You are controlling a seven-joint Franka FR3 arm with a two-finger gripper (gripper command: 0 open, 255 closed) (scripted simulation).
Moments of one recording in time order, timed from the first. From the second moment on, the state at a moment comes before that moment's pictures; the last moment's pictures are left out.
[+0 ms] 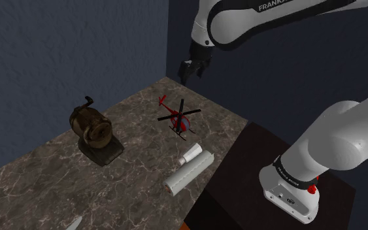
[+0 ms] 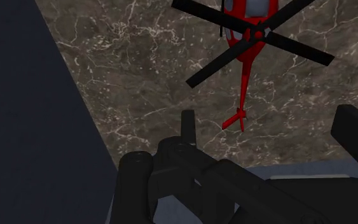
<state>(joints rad) 0.00 -0.33 0.22 -2.45 0.04 2.28 0.14</state>
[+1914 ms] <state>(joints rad) 0.02 0.29 0.23 -2.30 -0.25 2.66 0.41</state>
